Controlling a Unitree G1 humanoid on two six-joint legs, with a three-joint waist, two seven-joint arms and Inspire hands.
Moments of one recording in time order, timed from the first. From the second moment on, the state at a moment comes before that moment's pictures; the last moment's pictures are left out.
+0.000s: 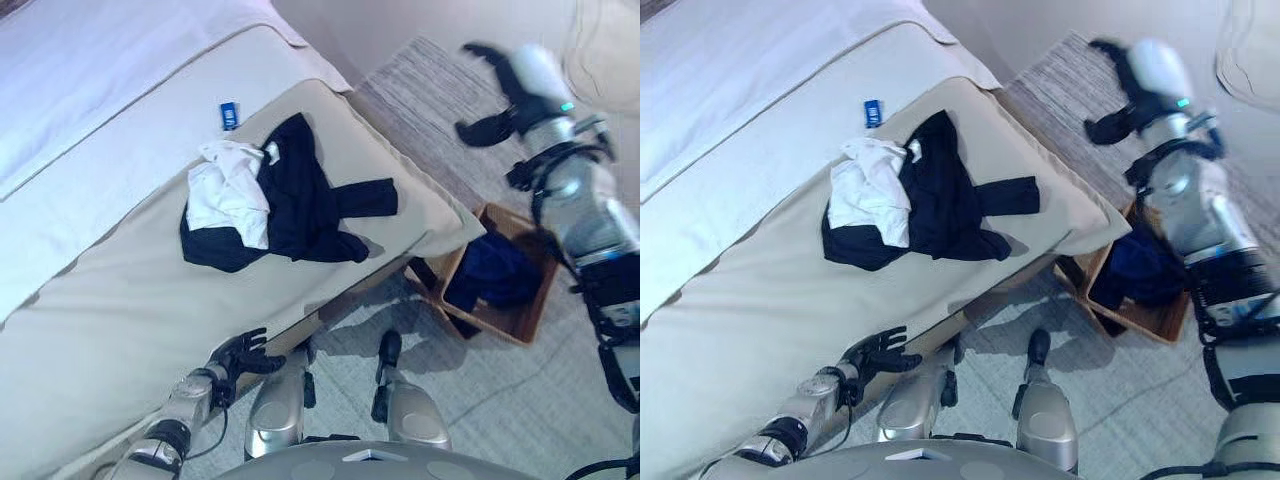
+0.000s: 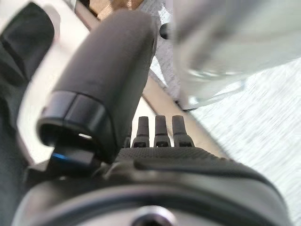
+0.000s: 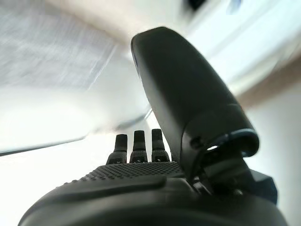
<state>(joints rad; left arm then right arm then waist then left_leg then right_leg) -0.08 0.29 -0.21 0.97 -0.28 0.00 -0.21 -0.73 -0.84 0.39 0.31 -0.35 0.10 0.00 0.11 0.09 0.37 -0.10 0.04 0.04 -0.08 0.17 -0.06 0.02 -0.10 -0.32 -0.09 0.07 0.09</state>
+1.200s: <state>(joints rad) -0.14 0.39 -0.22 0.96 -0.39 -0.08 -0.27 -1.24 -0.52 0.58 1.15 -0.41 0.41 -0.01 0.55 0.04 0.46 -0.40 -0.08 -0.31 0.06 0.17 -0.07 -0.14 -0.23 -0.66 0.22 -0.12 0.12</state>
